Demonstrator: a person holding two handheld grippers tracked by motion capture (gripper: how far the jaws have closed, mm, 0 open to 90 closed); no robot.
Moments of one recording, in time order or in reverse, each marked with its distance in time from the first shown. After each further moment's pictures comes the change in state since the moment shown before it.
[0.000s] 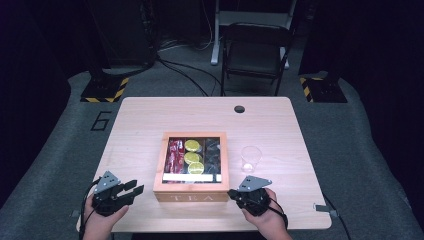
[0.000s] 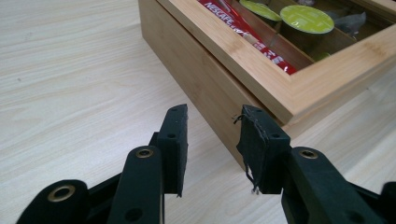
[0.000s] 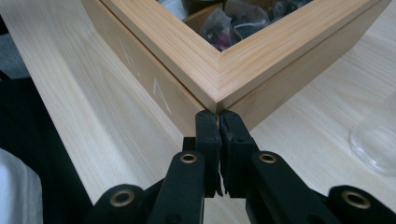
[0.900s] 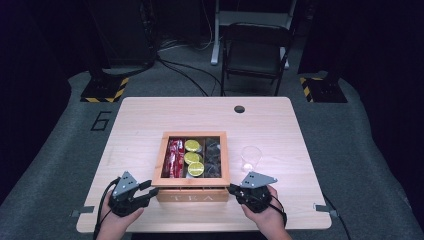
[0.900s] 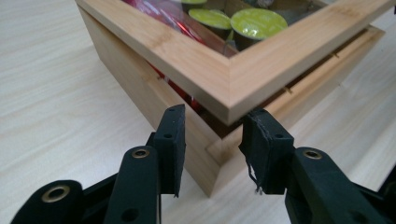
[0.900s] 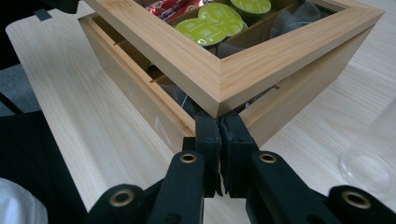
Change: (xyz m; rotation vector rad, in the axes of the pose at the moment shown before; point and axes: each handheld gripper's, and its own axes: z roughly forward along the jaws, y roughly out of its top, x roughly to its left) left arm -0.034 0.017 0.021 0.000 -0.039 0.128; right arm -0.002 0.010 -0.008 -0.100 -0.001 0.041
